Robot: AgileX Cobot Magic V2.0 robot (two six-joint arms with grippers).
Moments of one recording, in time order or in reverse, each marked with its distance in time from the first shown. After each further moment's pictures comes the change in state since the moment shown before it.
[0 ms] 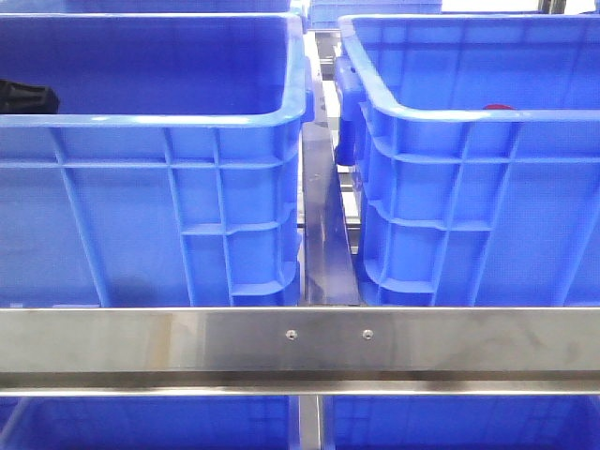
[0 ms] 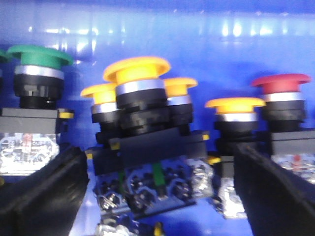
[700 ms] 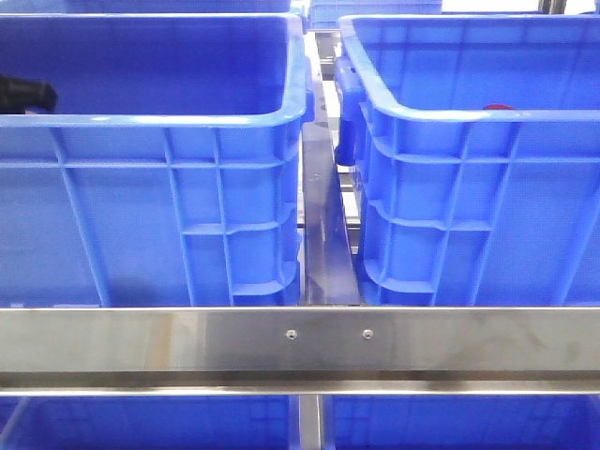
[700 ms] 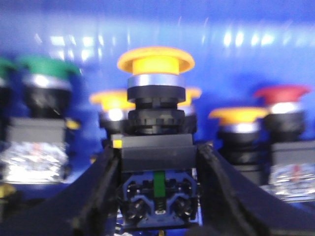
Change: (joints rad) left arm 0.003 -0.037 0.000 0.003 -0.020 -0.001; right arm 0.000 0.000 0.000 0.000 0.000 0.000
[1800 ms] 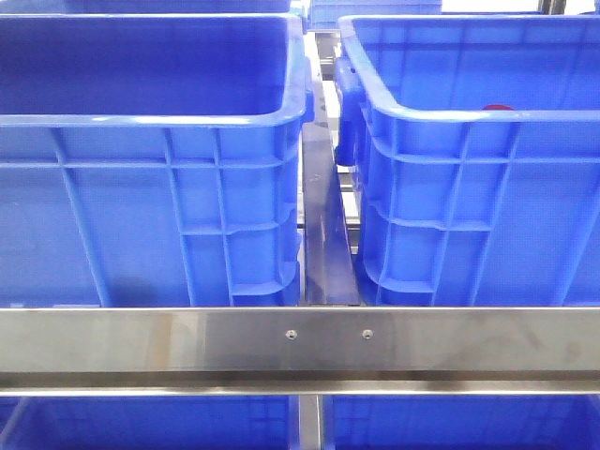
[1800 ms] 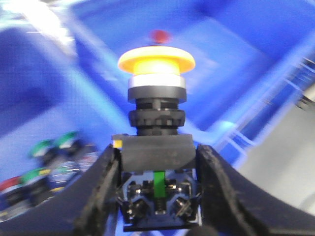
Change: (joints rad) left arm -0.733 -0.561 0.000 0.013 0.217 0.069; right arm 0.000 0.000 0.000 0.000 0.019 0.000
